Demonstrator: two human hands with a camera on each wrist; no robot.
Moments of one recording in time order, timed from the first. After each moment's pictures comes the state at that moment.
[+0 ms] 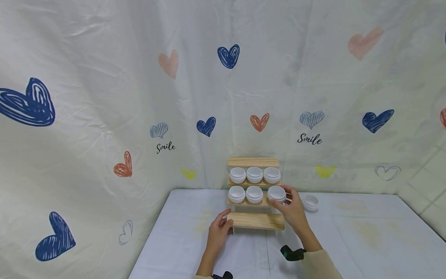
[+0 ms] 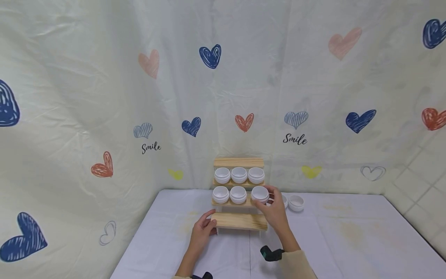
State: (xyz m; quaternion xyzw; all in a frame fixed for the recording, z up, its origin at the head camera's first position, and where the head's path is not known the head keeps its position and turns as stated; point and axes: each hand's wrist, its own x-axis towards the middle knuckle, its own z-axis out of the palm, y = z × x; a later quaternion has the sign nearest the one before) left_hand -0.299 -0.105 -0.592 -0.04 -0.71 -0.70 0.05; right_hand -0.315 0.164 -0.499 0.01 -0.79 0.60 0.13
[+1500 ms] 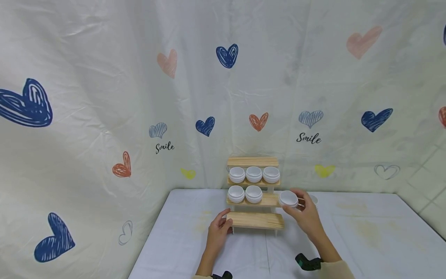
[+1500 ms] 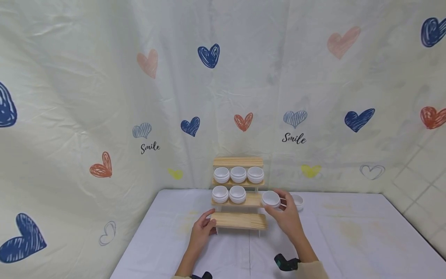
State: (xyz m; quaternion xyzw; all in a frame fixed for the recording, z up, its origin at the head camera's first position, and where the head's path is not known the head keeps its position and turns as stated) left_hand -0.302 -0.105 -0.595 -0.03 -0.72 -0.69 0.05; right_hand -0.292 0.201 -0.505 0.02 -0.81 0.56 0.16
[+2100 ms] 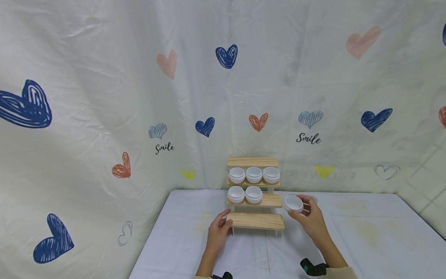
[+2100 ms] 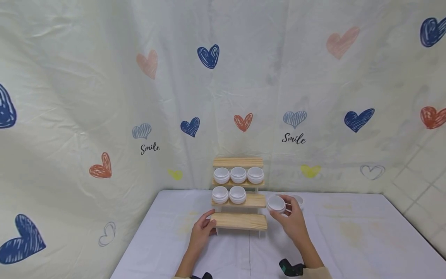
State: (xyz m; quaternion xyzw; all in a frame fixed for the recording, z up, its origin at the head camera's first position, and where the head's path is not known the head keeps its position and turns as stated) left_hand -0.301 -0.106 -0.595 -0.04 -0.72 -0.69 0.04; right_hand -0.283 0.214 -0.516 -0.01 -0.81 0.57 0.14
